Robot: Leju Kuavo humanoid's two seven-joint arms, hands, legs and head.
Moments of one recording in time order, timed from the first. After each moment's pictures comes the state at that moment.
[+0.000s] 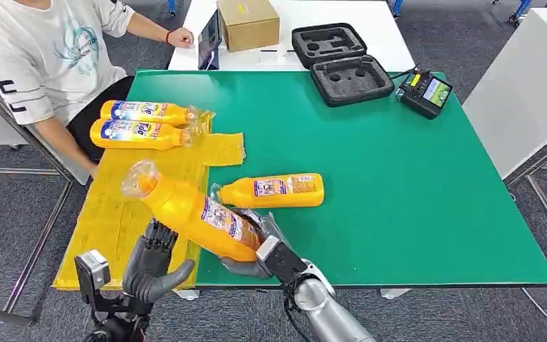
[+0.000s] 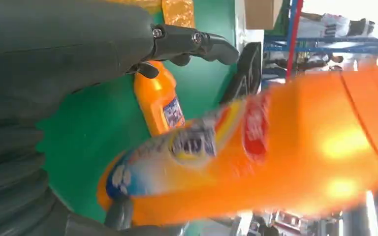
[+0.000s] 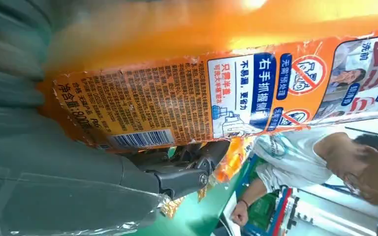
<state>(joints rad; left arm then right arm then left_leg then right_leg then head) 0.18 -0.08 -0.12 -1.68 0.24 -0.15 -0.47 -0.31 0.21 0.36 -0.92 0.19 -0.12 -0.70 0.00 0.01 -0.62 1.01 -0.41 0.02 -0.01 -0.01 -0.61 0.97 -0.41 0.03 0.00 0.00</state>
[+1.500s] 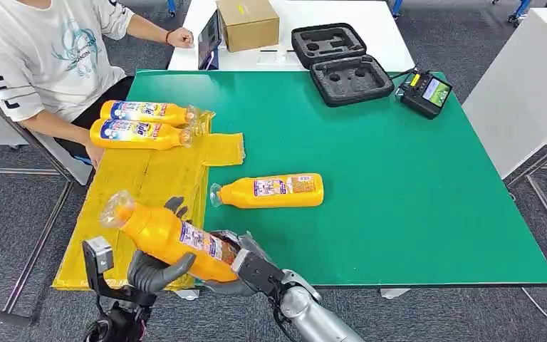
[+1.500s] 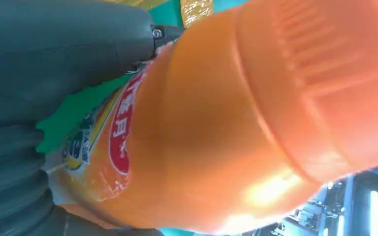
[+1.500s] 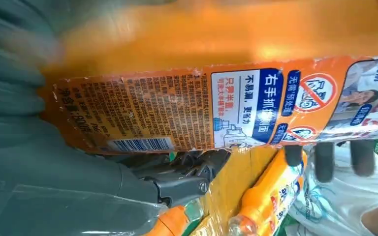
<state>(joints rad) 0.11 -0.05 -0.12 -1.58 0.37 -0.16 -0.44 -0.36 0.26 0.44 -0.72 0.25 -0.04 -0.68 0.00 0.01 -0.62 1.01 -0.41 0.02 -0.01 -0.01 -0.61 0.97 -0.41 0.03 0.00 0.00</state>
